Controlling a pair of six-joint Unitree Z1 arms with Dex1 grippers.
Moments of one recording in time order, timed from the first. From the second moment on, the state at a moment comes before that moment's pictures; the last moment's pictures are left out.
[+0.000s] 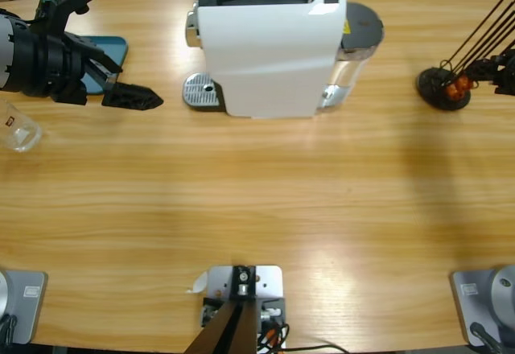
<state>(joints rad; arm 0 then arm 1) -0.71 1.50 -1.04 0.47 -0.04 0.00 0.10 1.49 -0.61 -0.01 -0.21 0.18</state>
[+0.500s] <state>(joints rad) -0.71 1.50 -1.02 0.47 -0.04 0.00 0.10 1.49 -0.61 -0.01 -0.19 0.16</state>
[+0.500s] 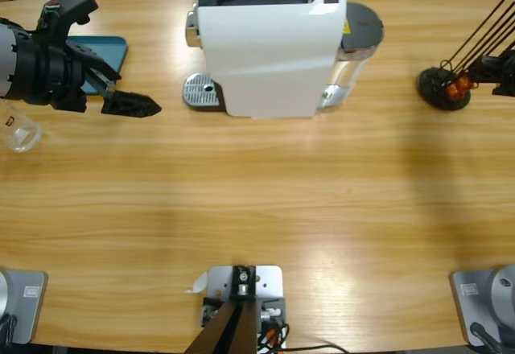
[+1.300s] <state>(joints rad) -0.71 1.50 -1.01 0.46 -0.04 0.00 0.10 1.36 -0.72 0.17 -0.20 0.14</state>
